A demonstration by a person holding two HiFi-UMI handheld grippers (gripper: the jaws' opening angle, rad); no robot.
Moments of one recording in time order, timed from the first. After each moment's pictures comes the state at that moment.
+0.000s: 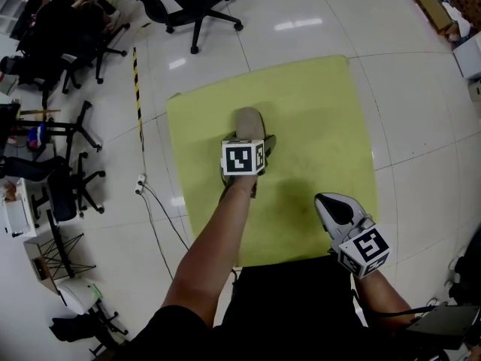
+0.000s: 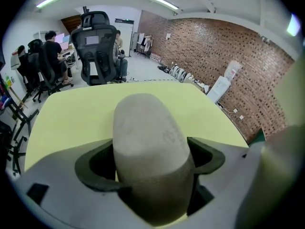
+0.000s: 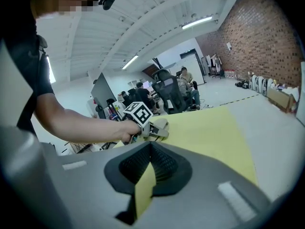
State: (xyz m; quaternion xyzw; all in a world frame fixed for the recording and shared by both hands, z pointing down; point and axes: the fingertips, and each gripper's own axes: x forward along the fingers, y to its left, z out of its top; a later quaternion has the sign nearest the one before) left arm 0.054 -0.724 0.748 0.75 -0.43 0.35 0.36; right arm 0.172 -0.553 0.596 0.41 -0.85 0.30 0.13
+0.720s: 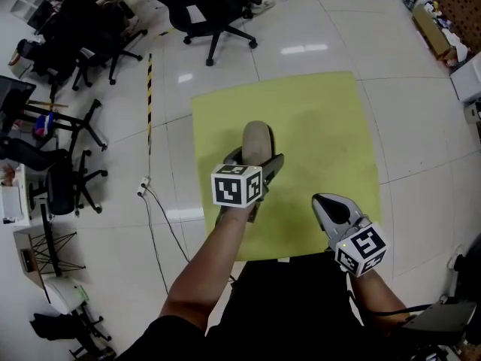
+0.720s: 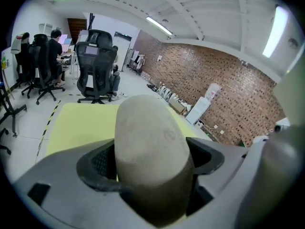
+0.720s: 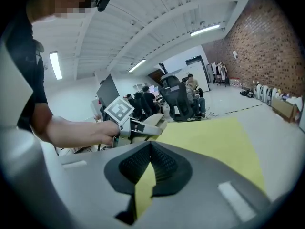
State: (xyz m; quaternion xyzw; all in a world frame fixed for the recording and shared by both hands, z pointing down) left arm 0.020 -0.654 0.632 0.82 -0.40 0.23 0.35; right arm 0.117 -0.528 0.549 0.40 -0.87 0.26 0.12
